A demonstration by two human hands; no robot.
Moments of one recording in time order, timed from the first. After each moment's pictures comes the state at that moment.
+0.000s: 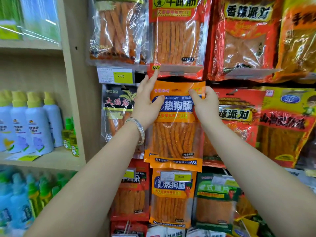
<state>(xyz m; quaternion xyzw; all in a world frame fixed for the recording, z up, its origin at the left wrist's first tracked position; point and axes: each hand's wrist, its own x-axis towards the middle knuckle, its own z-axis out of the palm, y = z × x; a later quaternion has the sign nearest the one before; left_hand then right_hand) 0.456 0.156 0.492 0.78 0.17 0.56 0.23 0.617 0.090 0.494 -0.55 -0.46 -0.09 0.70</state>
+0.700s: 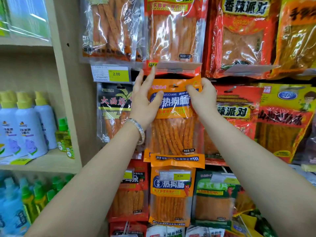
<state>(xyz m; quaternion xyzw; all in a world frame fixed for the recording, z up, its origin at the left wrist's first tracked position) 0.463 0.166 0.487 0.76 0.15 0.60 0.21 0.614 0.092 0.508 -0.57 -0.46 -0.13 0.67</state>
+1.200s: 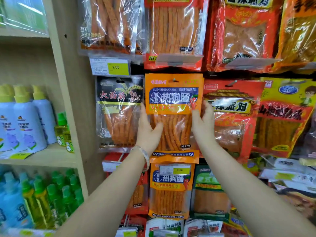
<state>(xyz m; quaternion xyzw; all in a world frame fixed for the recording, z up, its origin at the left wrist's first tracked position) 0.476 0.161 0.397 0.71 0.22 0.53 0.40 0.613 0.080 0.422 -0.58 -0.41 -0.06 0.70</state>
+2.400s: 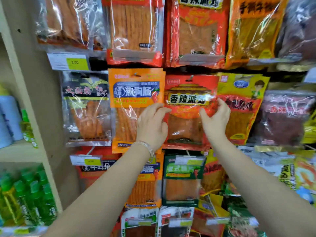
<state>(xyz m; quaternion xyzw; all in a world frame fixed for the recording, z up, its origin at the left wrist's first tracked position) 0.542 0.069 0.408 0.83 0.19 0.52 0.04 0.726 -0.012 0.412 -0.68 -0.33 -0.20 0.62</state>
